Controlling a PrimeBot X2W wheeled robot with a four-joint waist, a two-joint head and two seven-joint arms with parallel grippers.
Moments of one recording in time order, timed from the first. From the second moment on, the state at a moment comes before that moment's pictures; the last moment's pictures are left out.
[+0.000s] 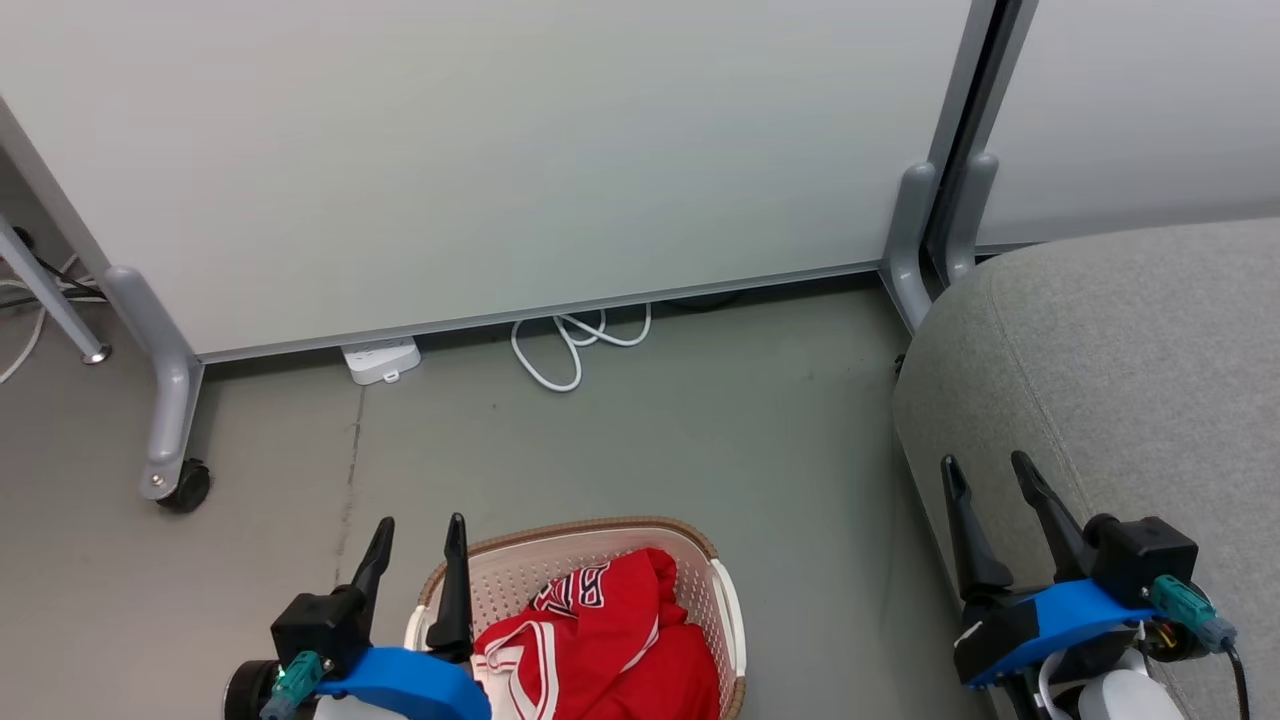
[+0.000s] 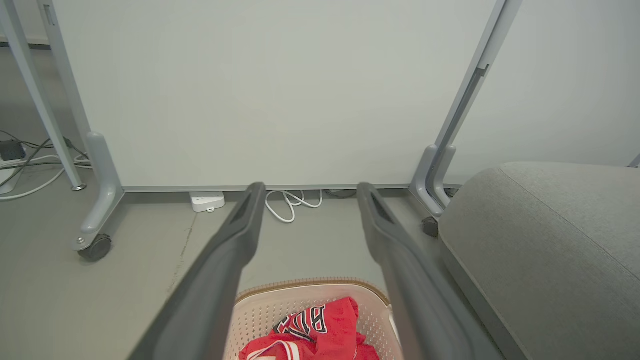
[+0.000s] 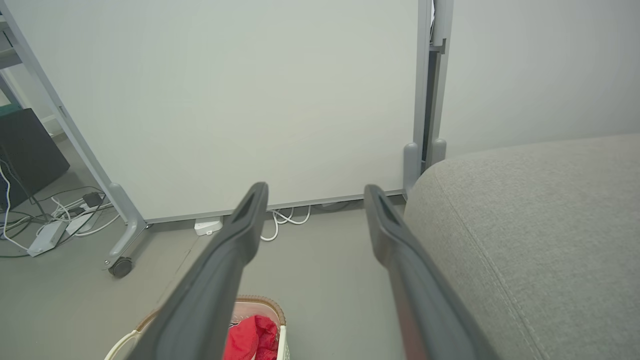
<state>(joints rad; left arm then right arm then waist) -0.08 0.05 -0.15 0.37 -0.28 -0.06 -0.26 -0.14 -0.05 -0.01 0.34 0.18 0.13 -0.19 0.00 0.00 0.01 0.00</state>
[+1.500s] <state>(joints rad) -0.75 0.26 -0.45 1.12 -0.41 -0.13 -0.10 -0.50 -0.05 0.26 0.10 0.21 0.13 -0.25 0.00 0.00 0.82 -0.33</state>
